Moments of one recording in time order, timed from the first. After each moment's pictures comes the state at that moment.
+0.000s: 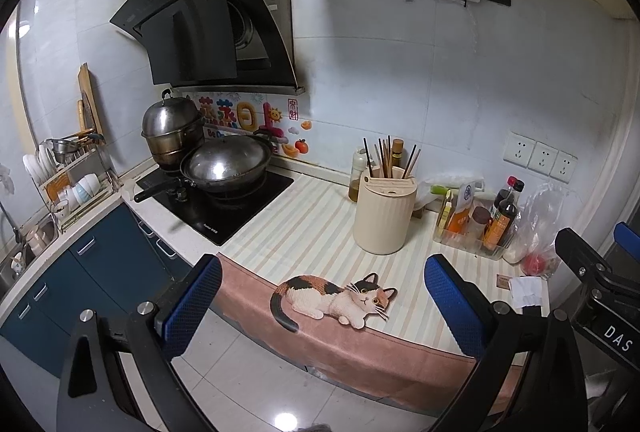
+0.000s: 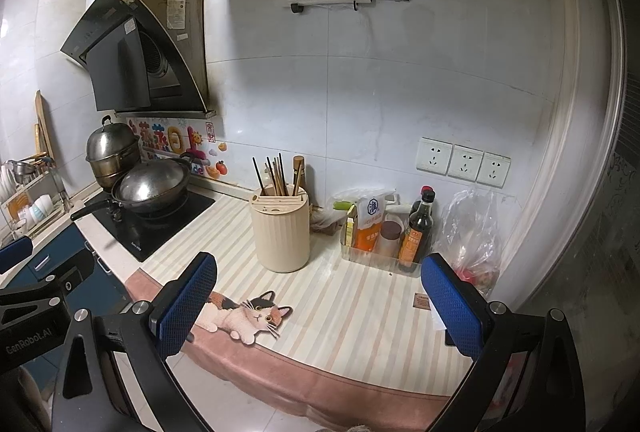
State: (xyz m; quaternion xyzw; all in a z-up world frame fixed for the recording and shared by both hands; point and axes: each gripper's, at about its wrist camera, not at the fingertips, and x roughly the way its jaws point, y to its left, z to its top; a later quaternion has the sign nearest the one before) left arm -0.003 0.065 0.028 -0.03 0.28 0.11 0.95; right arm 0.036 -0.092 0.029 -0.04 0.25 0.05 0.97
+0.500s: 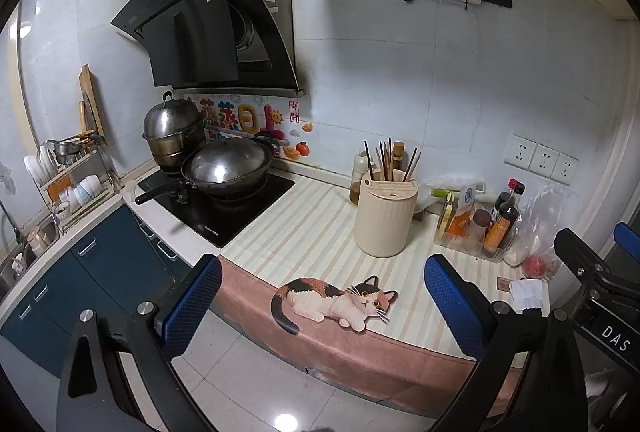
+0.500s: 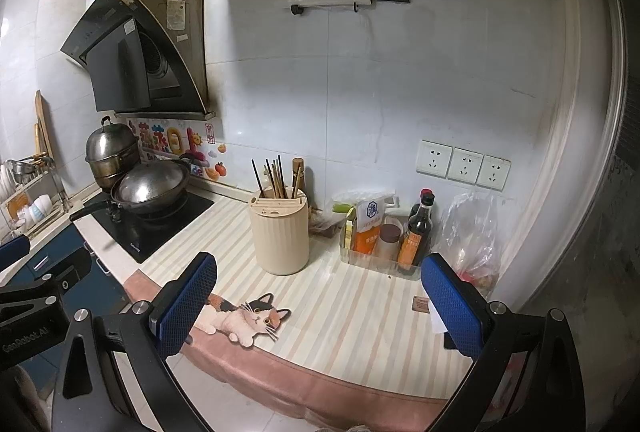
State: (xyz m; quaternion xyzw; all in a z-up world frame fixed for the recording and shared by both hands) left arm -0.002 0.061 0.029 -0.04 0.28 0.12 0.95; right arm 0.036 -0.091 0.031 -0.04 0.25 0.05 0.97
